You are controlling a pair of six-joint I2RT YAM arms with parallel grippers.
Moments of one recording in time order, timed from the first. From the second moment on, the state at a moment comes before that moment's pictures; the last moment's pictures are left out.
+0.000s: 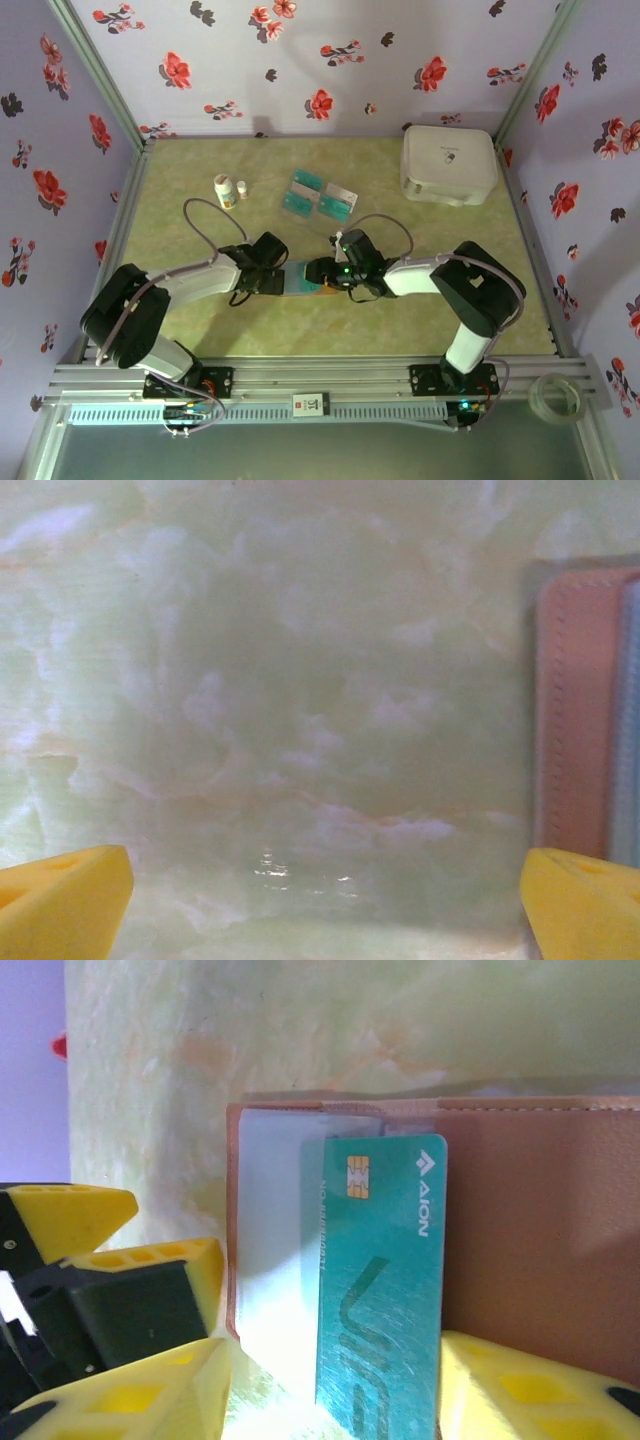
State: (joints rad) left arm -0.72 1.50 0.77 -0.59 -0.30 -0.62; right arm 0.76 1.71 0.69 0.28 -0.42 0.88
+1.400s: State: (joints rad) left arm -0.63 1.55 0.82 -0.63 -0.23 -0.51; right arm 0.77 1.66 0.91 -0.32 -0.05 0.58
